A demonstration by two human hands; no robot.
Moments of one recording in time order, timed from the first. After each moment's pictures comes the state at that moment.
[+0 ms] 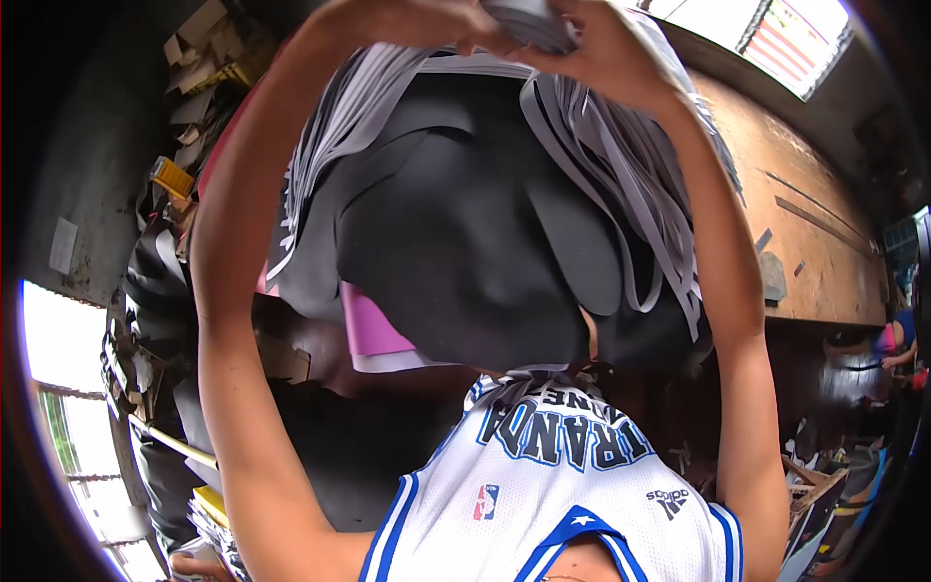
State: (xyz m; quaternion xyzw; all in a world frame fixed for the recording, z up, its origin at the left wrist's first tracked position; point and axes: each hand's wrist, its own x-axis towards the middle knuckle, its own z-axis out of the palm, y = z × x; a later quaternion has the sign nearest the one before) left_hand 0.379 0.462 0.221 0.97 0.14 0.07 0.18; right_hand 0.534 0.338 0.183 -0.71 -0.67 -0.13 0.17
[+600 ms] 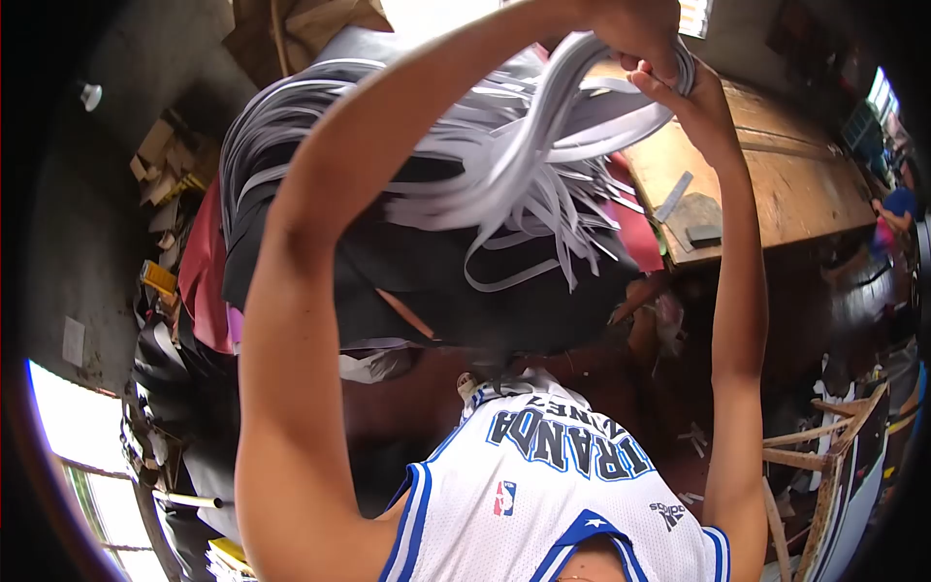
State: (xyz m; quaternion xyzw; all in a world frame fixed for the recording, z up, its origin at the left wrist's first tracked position) left_hand 0.685 0.221 0.223 0.98 -0.14 0.05 0.15; right_hand 0.798 0.087 0.096 -0.61 -0.55 -0.03 0.57
